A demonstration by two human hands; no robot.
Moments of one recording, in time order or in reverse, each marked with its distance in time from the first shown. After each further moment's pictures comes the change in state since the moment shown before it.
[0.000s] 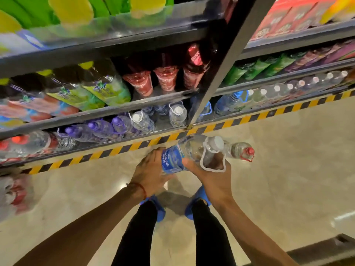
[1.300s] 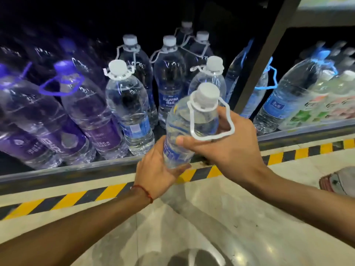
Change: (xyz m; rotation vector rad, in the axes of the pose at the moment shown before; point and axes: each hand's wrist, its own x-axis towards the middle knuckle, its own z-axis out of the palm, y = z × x) left_hand 0.258 -0.250 0.258 -0.246 0.623 0.293; right_hand 0.278 0.293 0.079 -0.276 -0.227 -0.896
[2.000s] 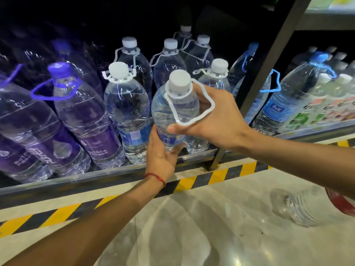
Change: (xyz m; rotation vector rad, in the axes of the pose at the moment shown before) left_hand 0.061 -0.018 0.030 -0.341 0.244 -0.011; right_hand 0.076 0.006 0.014 -0.235 -0.209 -0.252
